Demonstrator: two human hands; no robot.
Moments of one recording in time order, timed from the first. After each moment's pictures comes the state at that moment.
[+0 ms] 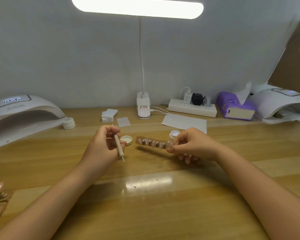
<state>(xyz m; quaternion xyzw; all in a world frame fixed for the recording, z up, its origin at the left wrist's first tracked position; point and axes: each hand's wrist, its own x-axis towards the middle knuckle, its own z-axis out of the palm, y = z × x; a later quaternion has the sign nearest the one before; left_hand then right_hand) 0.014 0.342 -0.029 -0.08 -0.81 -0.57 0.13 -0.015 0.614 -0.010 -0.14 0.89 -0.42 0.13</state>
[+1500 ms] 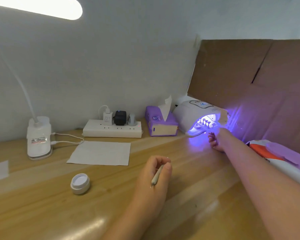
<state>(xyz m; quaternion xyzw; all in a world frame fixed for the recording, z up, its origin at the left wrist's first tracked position) -0.010 0.639 -0.046 -0.27 -0.65 -0.71 -0.04 -0.094 0.959 -0.023 0.42 0.59 -0.67 -0.16</state>
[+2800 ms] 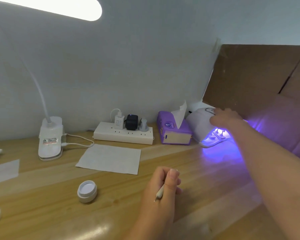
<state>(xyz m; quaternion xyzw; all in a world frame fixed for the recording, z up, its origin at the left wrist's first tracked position) -0.011 0.641 -0.040 -0.18 -0.62 -0.76 -0.04 -0.158 0.961 0.048 0.32 0.94 -0.02 -0.07</state>
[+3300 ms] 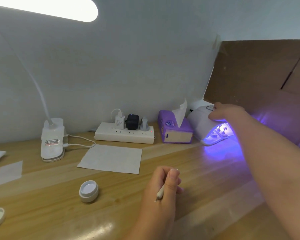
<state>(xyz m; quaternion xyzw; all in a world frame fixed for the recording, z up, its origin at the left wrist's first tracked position) -0.012 0.641 -0.045 -0.20 -0.64 -0.74 -0.03 -0.161 0.945 0.073 0.32 0.95 0.03 -0.01</state>
